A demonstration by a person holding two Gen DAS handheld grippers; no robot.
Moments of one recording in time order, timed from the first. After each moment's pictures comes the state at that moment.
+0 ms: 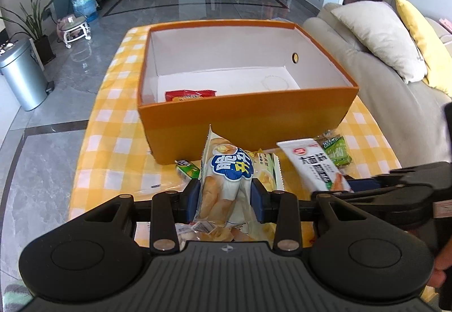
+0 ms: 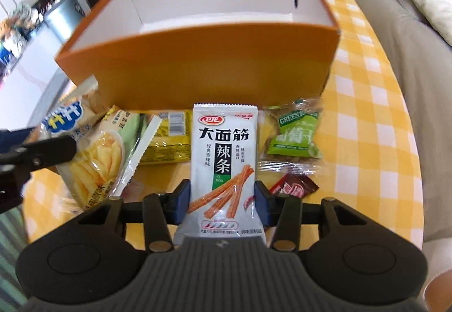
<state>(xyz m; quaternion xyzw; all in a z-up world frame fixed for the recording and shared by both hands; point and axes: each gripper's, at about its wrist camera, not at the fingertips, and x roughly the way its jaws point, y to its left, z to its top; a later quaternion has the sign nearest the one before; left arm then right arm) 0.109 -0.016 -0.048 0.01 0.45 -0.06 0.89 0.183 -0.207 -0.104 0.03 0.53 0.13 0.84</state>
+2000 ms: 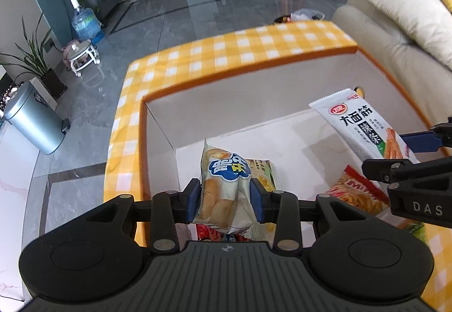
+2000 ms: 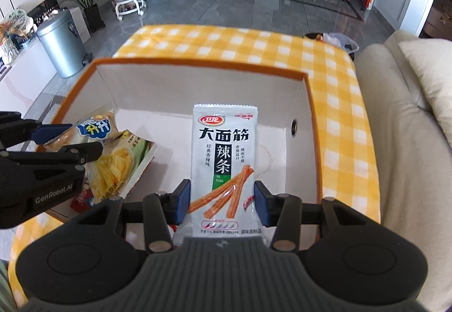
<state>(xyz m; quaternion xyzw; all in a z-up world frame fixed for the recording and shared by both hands) 0.275 -0.034 -0.060 0.12 0.47 -0.02 0.88 0.342 -0.189 -0.059 -0.04 0.49 0.13 0.86</state>
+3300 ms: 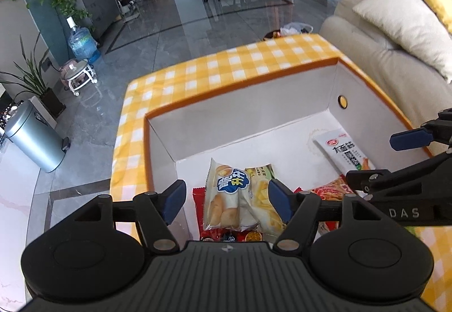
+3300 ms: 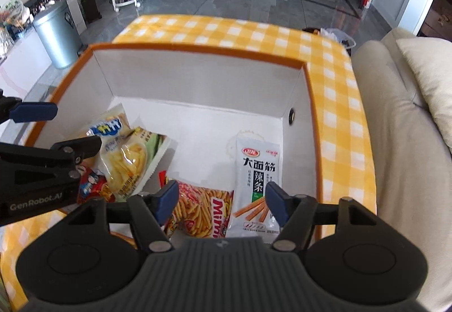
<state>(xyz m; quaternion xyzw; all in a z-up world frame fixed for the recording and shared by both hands) 0.251 -0.037 -0.034 0.13 0.43 -0.04 0.89 0.330 -0.186 -0.057 -0.05 0.49 0.12 0.86</state>
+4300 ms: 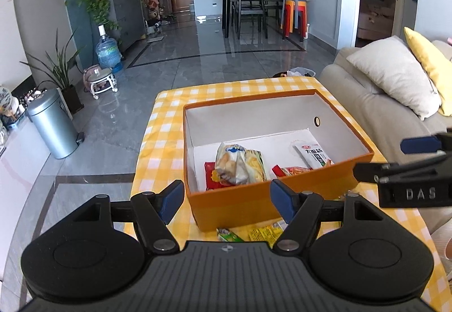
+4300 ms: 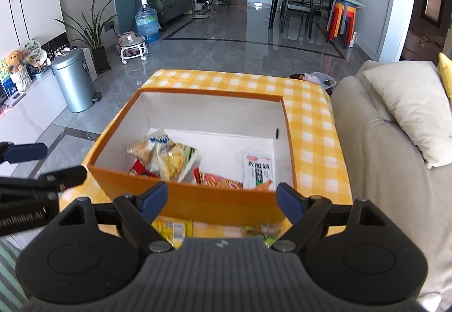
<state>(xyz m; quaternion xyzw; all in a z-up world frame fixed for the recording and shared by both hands) 0.117 -0.012 0.014 0.05 0.35 -0.02 0.93 0.184 -0.201 0.016 -0.02 0.38 0.11 0.92</state>
